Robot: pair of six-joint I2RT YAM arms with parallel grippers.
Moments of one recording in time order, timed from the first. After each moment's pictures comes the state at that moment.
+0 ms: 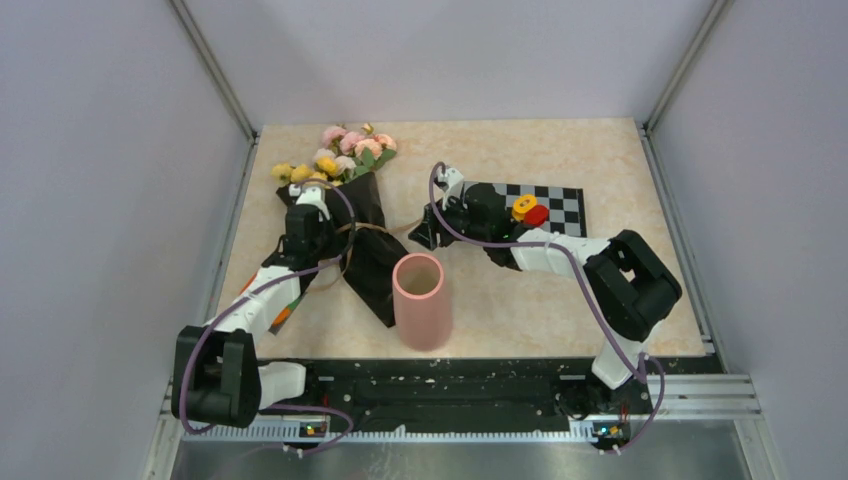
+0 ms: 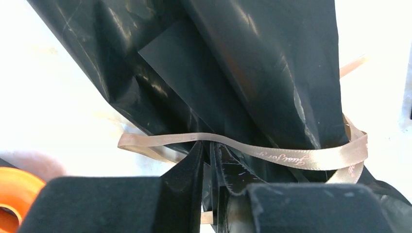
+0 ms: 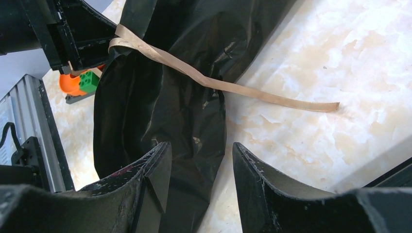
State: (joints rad) left arm -0.13 1.22 0.64 -0.04 -0.04 -0.28; right arm 0.71 1.75 1.01 0.41 -0.35 0.29
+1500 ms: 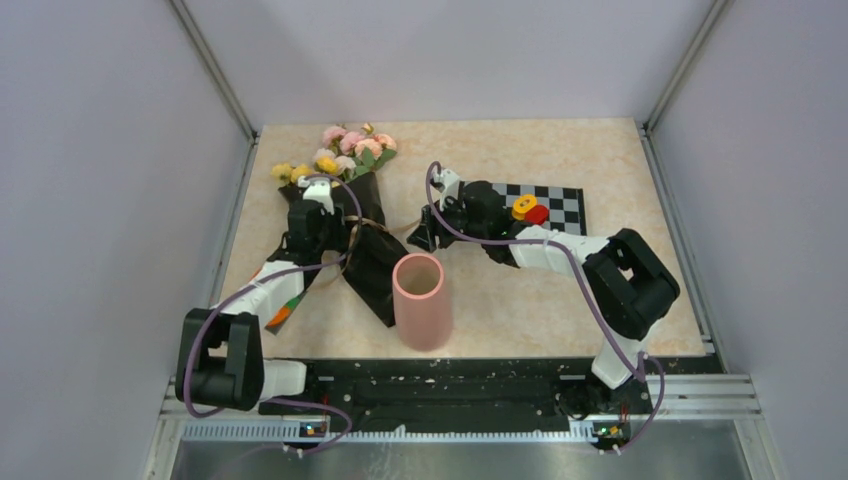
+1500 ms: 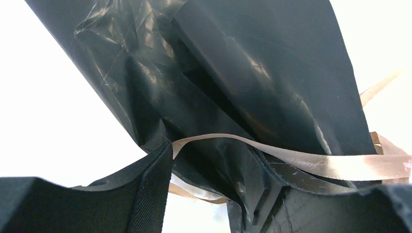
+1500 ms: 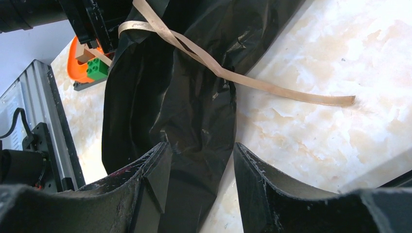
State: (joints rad) left arm -0.13 1.30 0.64 0.13 -0.09 -0.08; right arm 0.71 1.76 1.05 0.33 -0.40 0.28
